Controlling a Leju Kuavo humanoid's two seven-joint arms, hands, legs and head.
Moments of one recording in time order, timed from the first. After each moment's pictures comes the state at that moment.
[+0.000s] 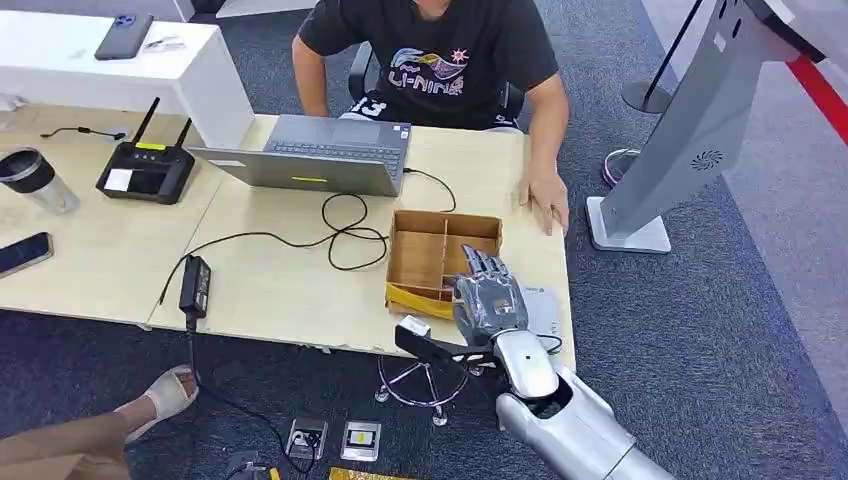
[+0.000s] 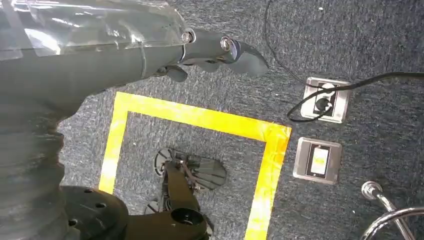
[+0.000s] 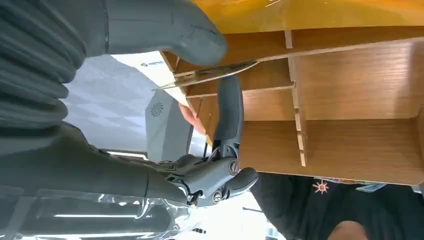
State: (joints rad) left arm -0.11 0.03 -0.80 -0.23 1.11 0.52 -0.49; right arm -0.58 -0.03 0.90 -1.00 1.18 -0.17 0.31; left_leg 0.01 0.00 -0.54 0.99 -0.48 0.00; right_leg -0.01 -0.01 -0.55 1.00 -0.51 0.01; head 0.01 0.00
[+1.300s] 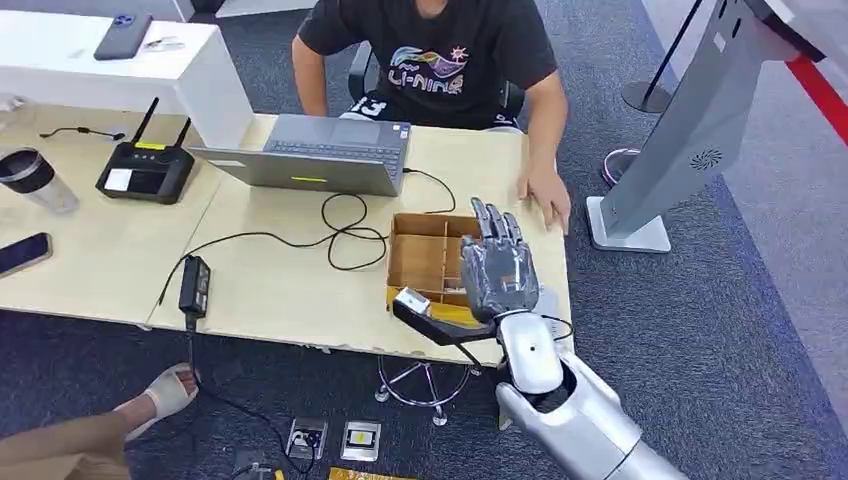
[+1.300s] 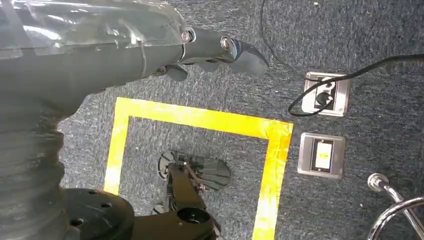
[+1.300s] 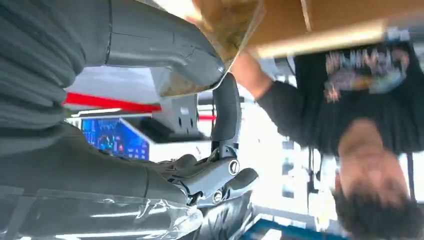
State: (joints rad) left arm -0.11 0.03 -0.83 -0.23 1.08 0.52 -0.47; right arm -0.59 -0.03 0.83 -1.16 1.42 -0.23 0.39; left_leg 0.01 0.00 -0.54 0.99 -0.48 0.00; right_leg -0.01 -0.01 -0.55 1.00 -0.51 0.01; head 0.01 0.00
